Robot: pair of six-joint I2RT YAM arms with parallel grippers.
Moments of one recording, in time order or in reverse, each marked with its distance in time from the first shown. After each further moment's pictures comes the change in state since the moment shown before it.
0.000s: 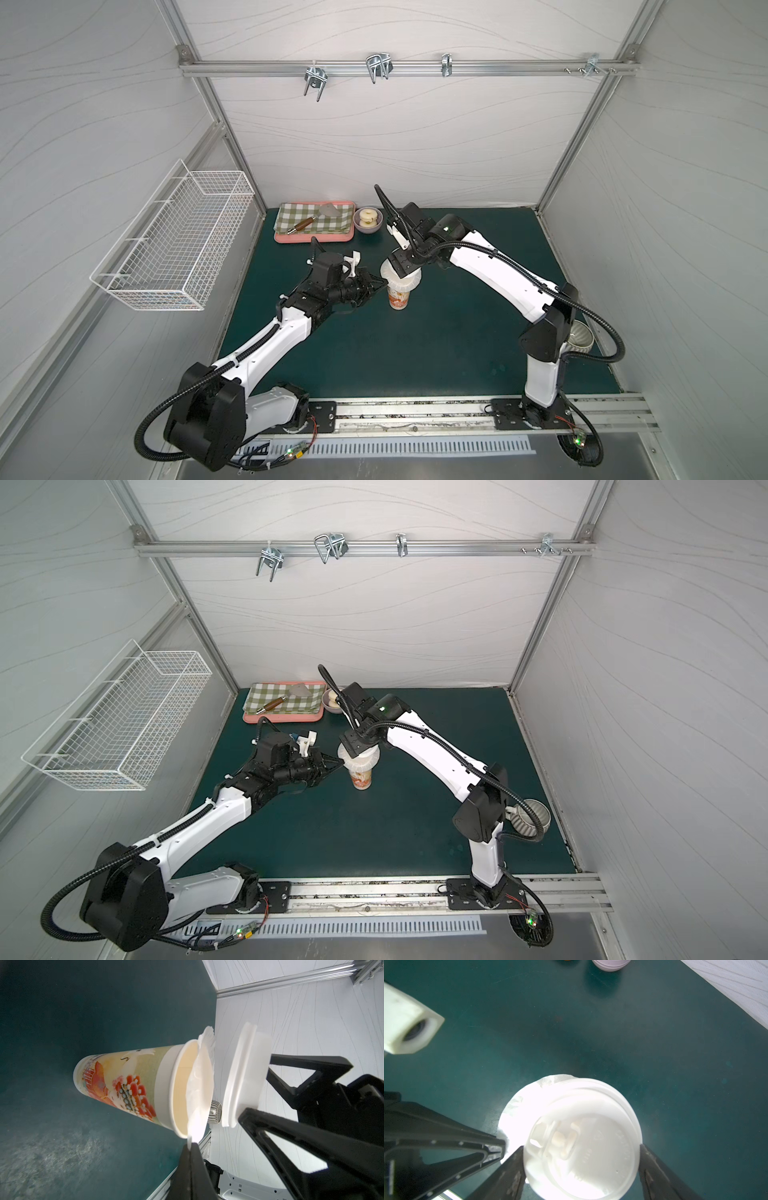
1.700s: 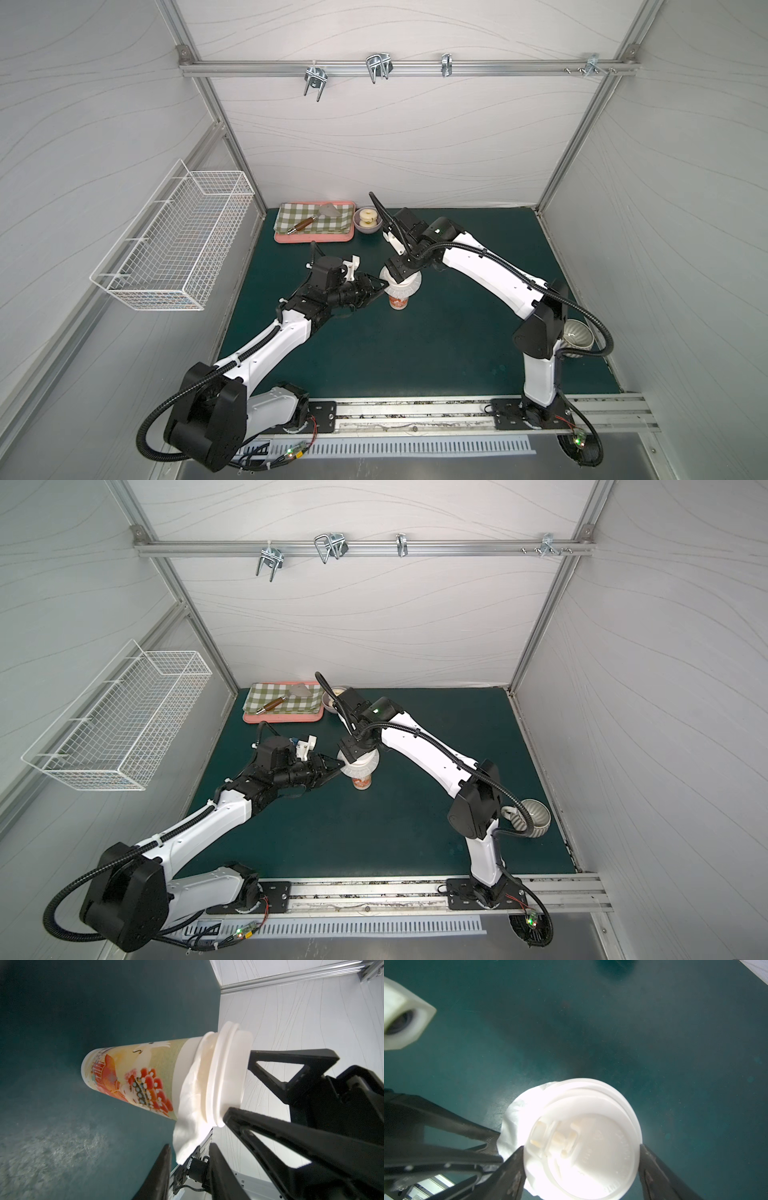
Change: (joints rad) left arm 0.010 -0.006 -0.050 0.039 0.027 -0.003; right arm 0.011 0.044 -0.015 -0.001 -0.046 0.000
